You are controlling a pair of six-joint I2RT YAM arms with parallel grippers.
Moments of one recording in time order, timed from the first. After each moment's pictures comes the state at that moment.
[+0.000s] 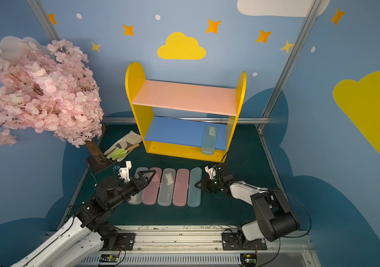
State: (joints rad) left arm -0.63 0.60 0.51 -0.19 0.07 -1.07; right arm 0.41 1.46 0.52 0.05 -0.73 0.69
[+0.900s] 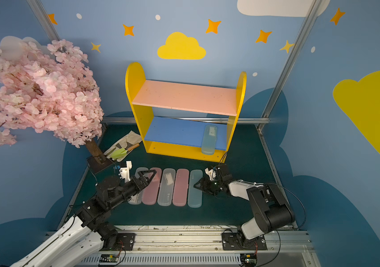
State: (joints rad) left arm -0.63 0.62 0.51 -0.19 0.08 -1.08; right arm 0.39 1.52 0.54 0.01 -0.72 0.64
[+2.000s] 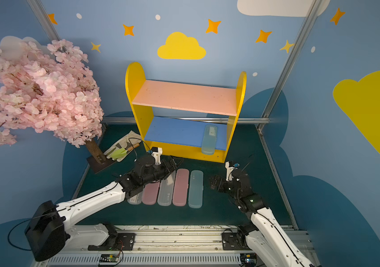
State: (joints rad) left arm -0.75 1.32 0.83 0.14 0.10 -1.18; right arm 0.39 0.69 0.50 -0.41 -0.17 0.54
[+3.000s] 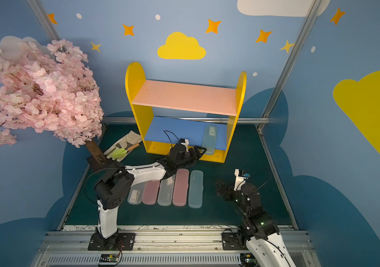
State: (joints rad) left arm -0.76 2.00 1.27 0.44 0.14 -1.25; right arm 0.38 0.35 0.41 -0.52 -0.07 0.51
